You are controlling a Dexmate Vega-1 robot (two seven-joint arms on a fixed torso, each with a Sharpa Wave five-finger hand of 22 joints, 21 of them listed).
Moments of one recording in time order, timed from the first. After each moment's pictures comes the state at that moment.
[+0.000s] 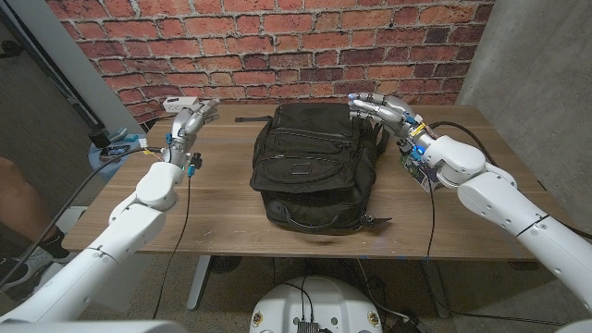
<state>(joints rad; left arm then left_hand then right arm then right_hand) 1.08 0.69 0.15 -1.66 -0.39 -0.28 0.27 0.69 0.24 0.49 -0.09 0.24 0.55 0.04 0.24 0.25 0.38 0.02 0.26 0.44 0.40 0.05 0.22 0.23 0.39 0.10 0.37 0.20 -0.94 -0.77 -0.32 -1.85 0.63 0.09 0.09 1.09 0.15 0.05 -0.09 0.19 0.61 -0.04 0.20 0.26 0.59 -0.02 0.21 0.40 0.47 -0.05 0.22 0.42 0.55 -0.04 0.20 0.17</state>
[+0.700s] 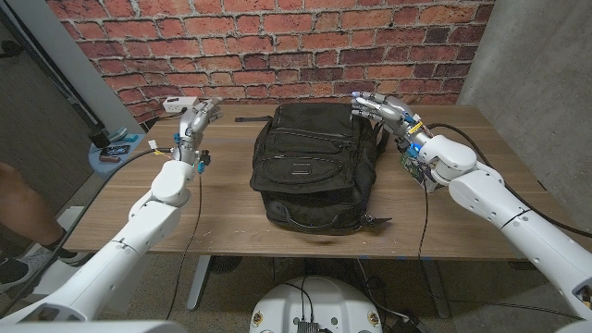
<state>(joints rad) 1.00 0.62 0.21 -1.57 -0.39 -0.32 0.30 0.68 0.25 0.50 -0.09 0.24 0.55 0.04 0.24 0.25 0.38 0.02 0.26 0.44 0.40 0.05 0.22 0.23 0.39 0.10 0.37 0.20 -0.87 -0.72 -0.35 -1.73 0.67 0.12 0.12 1.08 0.16 0.05 -0.09 0.18 0.57 -0.04 0.19 0.26 0.55 -0.01 0.20 0.39 0.43 -0.05 0.22 0.42 0.54 -0.05 0.20 0.17</state>
